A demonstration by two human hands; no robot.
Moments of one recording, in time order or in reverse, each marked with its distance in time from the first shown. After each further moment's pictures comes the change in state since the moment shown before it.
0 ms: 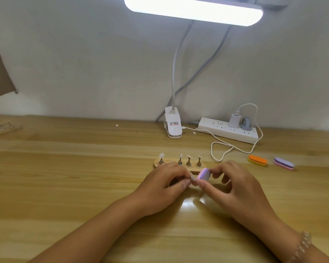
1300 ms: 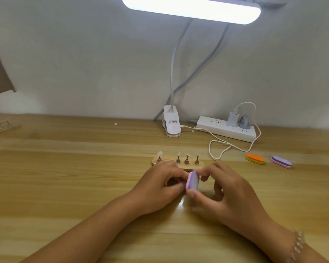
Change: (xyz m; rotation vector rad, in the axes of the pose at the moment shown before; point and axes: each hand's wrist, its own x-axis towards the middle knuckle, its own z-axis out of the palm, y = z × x) left_hand -0.001 0.004 0.000 0.078 0.011 0.003; right_hand -0.005 -0.011 0.000 0.000 -0.116 -0.089
